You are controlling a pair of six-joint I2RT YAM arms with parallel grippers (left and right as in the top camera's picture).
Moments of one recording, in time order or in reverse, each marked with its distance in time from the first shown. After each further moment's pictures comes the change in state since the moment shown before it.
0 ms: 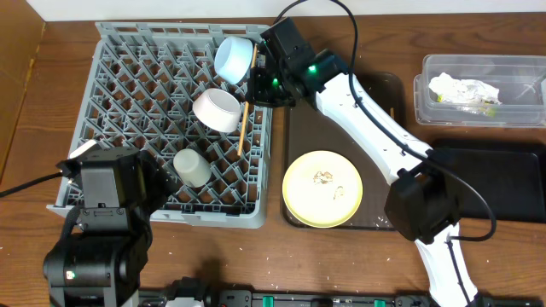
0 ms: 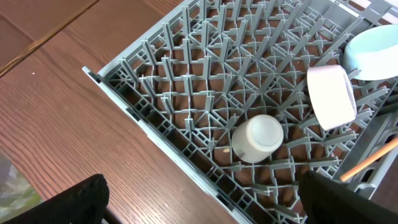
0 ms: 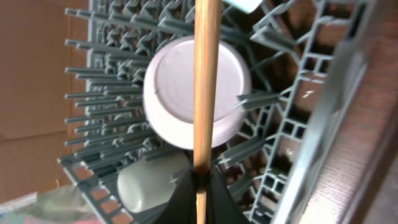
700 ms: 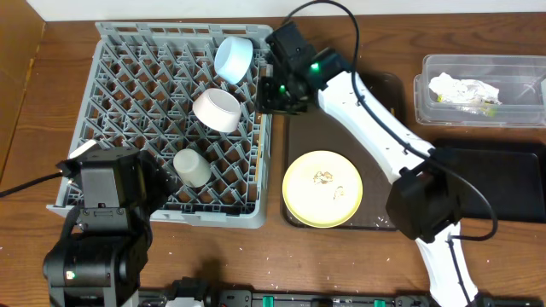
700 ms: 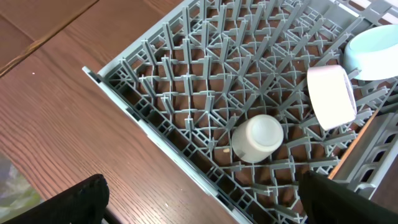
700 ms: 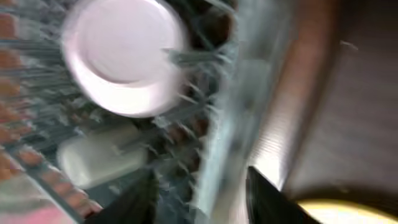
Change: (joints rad) left arm 0.000 0.000 0.000 0.000 0.000 0.000; right arm -0.028 0.000 0.018 -0.232 0.045 -0.119
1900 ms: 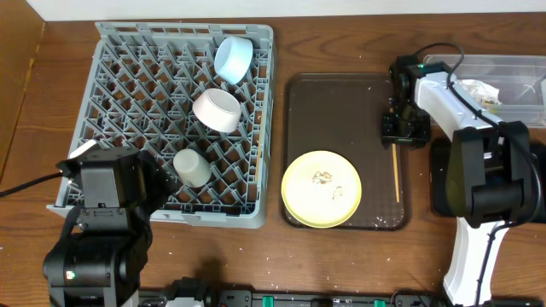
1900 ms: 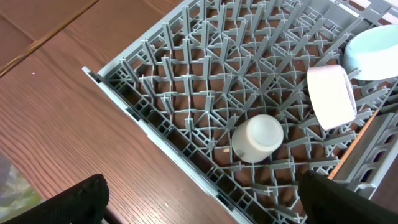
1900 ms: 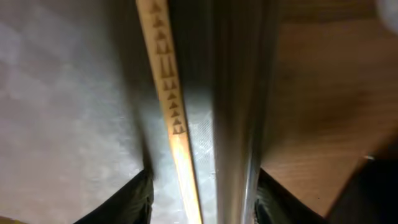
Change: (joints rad) left arm 0.000 0.000 0.000 0.000 0.000 0.000; right arm -0.447 -0.079 -0.568 -0.071 0.333 -0.332
